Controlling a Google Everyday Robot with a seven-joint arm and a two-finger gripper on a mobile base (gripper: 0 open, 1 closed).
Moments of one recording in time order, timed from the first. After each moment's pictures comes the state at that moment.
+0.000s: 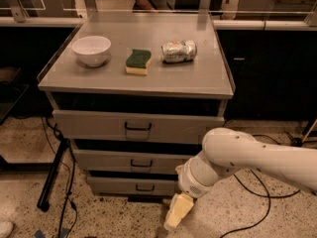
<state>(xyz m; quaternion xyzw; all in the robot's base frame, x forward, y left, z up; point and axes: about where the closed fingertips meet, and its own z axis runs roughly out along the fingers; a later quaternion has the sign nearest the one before) 0.406 -0.050 0.597 -0.58 0.77 0.21 0.13</state>
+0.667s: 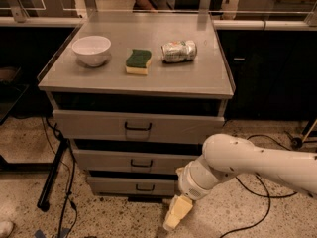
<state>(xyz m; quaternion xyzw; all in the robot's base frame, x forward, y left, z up) 0.409 -0.051 0.577 -0.57 0.78 0.21 0.14</state>
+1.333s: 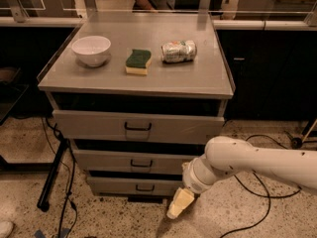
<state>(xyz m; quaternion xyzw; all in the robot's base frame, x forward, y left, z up) 0.454 -0.069 0.538 -0.55 0.80 0.18 0.16</state>
